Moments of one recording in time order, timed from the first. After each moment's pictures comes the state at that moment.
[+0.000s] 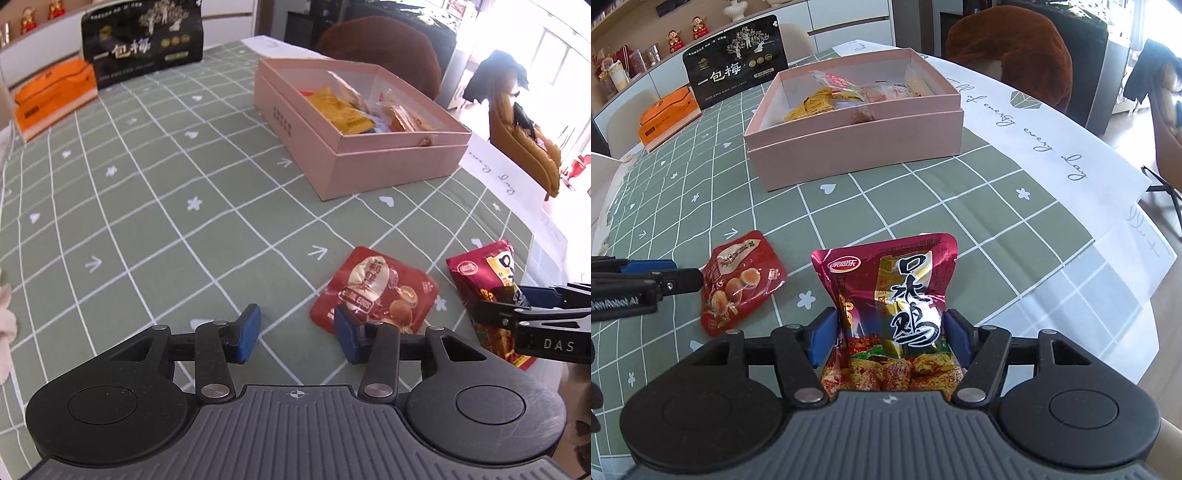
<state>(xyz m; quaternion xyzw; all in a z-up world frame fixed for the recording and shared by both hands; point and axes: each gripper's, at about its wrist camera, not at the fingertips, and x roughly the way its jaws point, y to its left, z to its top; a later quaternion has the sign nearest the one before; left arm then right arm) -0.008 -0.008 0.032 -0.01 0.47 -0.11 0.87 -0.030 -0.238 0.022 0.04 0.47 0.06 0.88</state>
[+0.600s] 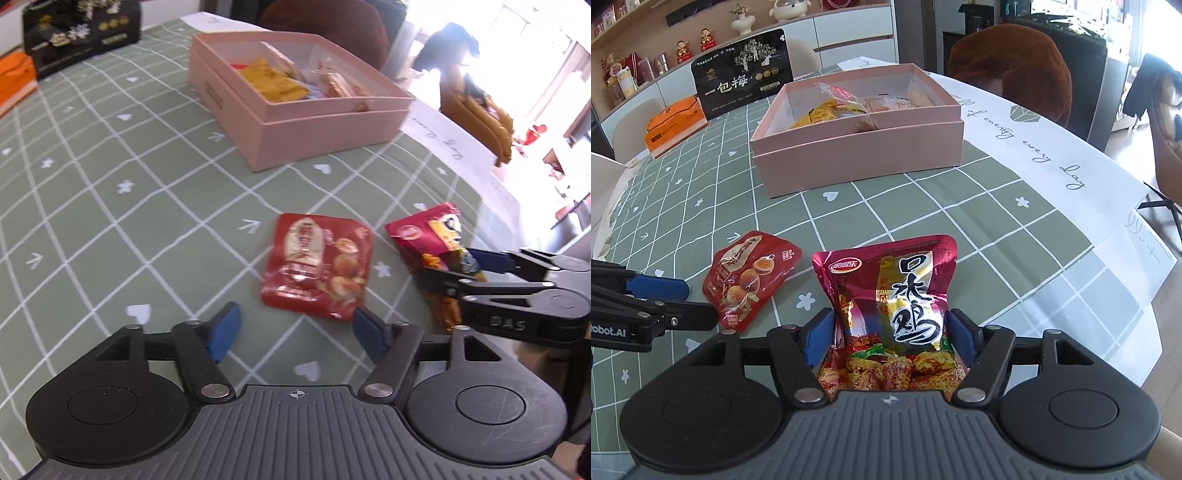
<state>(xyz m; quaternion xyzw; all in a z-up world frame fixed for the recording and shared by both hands) -0.009 -0.027 0.030 -0.01 0.51 -0.21 0.83 -0.043 -0.238 0.017 0.03 0.43 0.06 0.90</state>
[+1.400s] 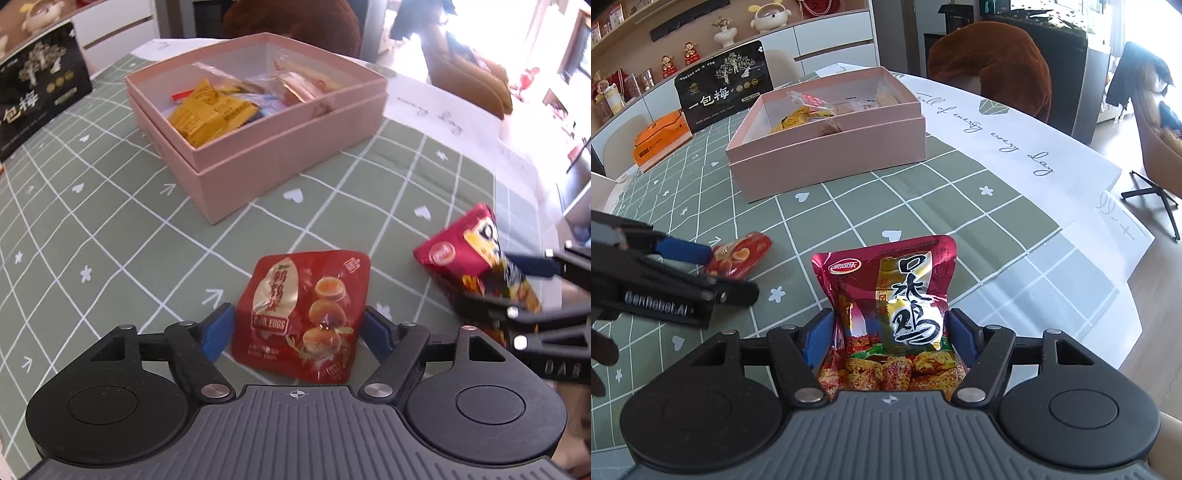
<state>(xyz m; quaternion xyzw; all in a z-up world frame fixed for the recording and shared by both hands) 0.030 -0.081 0.024 0.09 0.49 -0.21 0.84 -0.055 -0.259 0.017 0.06 0.43 0.03 0.90</state>
